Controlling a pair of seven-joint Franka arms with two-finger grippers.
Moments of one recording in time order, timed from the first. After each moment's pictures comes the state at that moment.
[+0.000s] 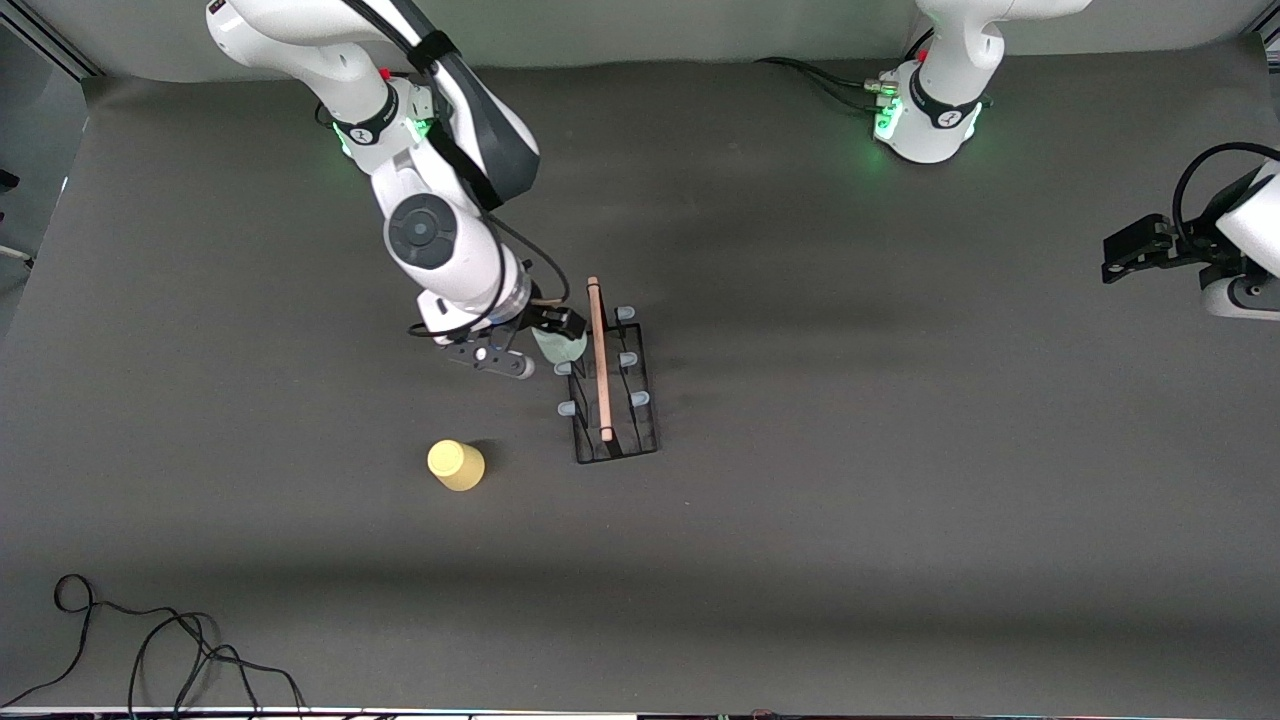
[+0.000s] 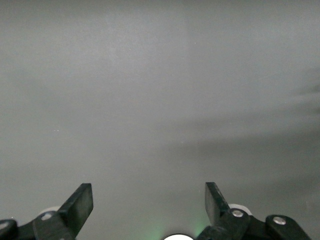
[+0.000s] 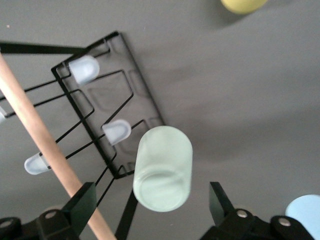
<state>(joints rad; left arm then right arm) -0.05 0.03 0.02 -1.54 0.02 1.49 0.08 0.59 0.28 -0.04 -1.87 0.19 2.09 0.73</state>
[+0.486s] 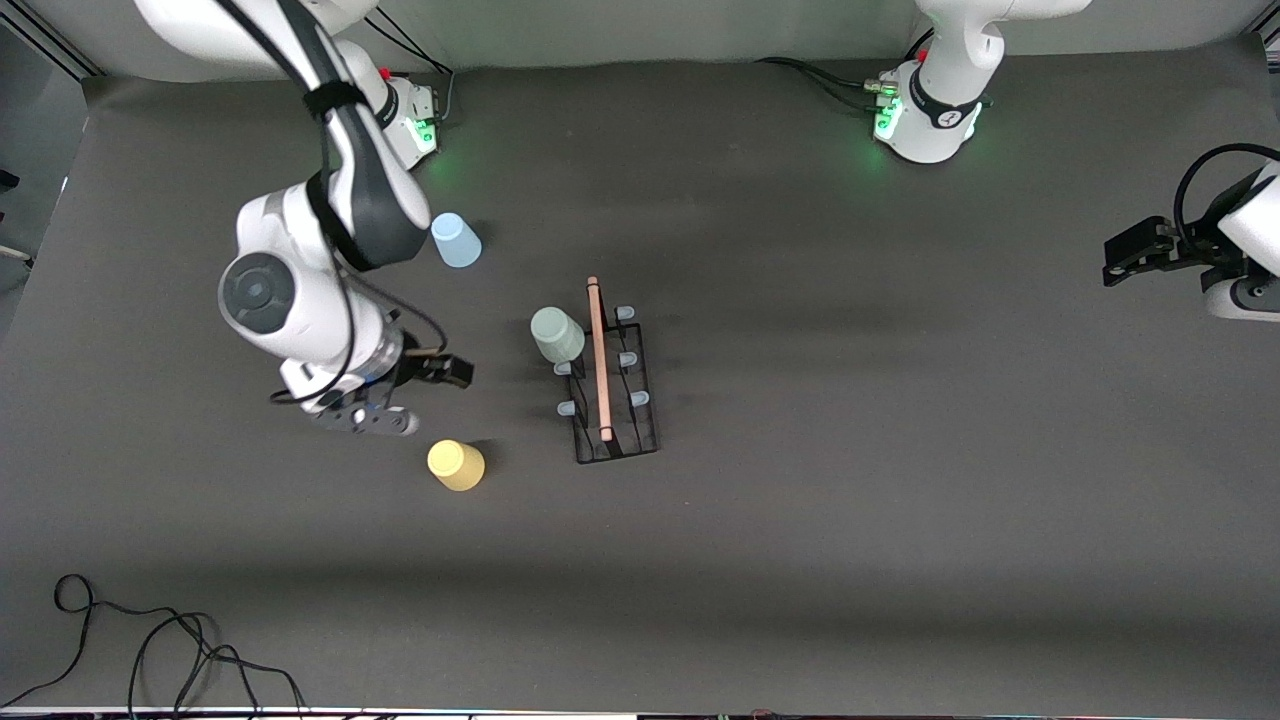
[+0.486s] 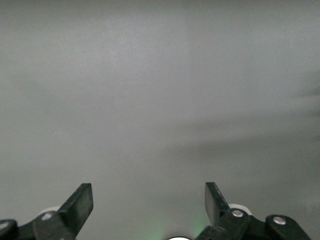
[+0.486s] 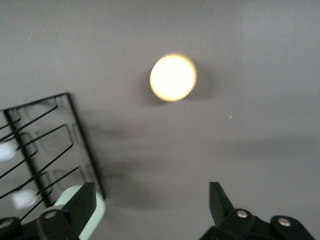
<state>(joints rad) -0.05 0.03 0.02 -1.54 0.02 1.50 0.08 0.55 0.31 -0.26 -1.83 0.18 2.07 0.32</state>
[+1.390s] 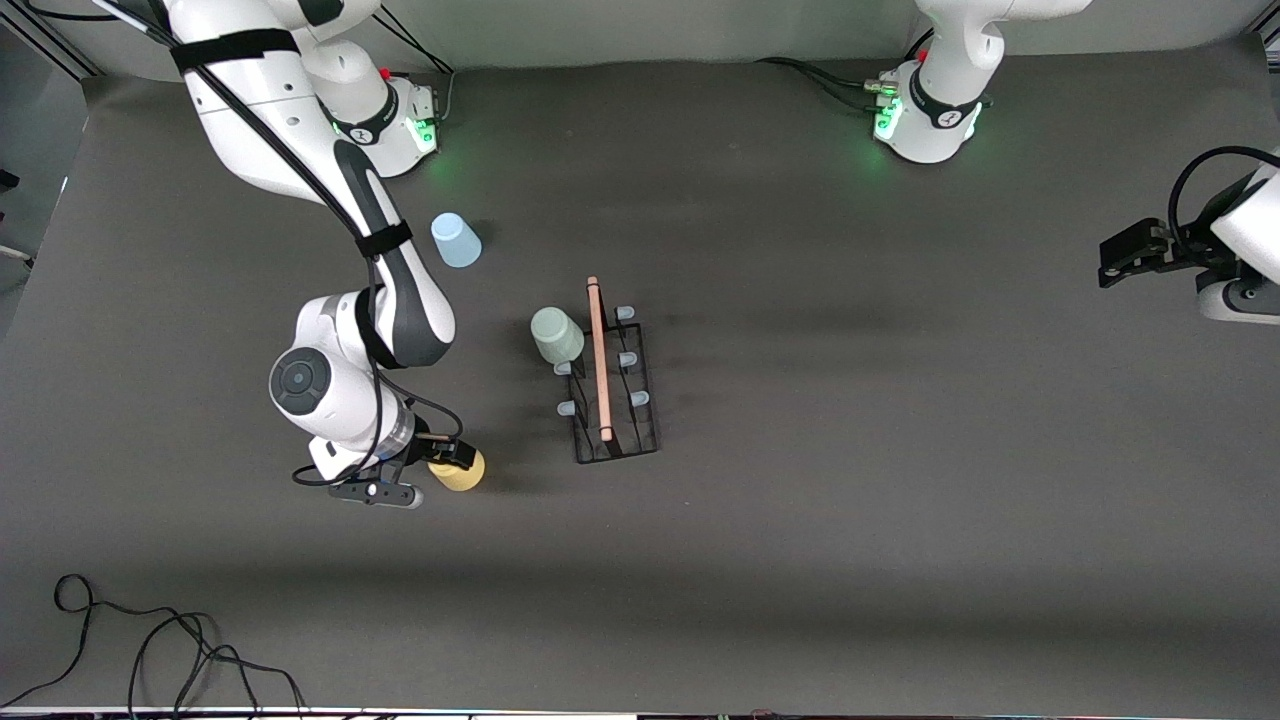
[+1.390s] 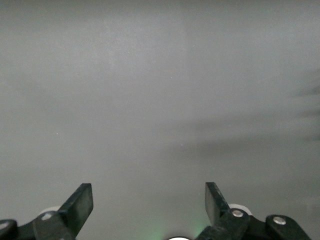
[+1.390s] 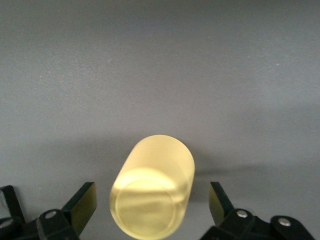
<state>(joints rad) -0.05 0.03 0.02 -1.54 0.02 1.50 0.08 0.49 0.61 -0.24 -1.77 0.30 2.43 0.23</state>
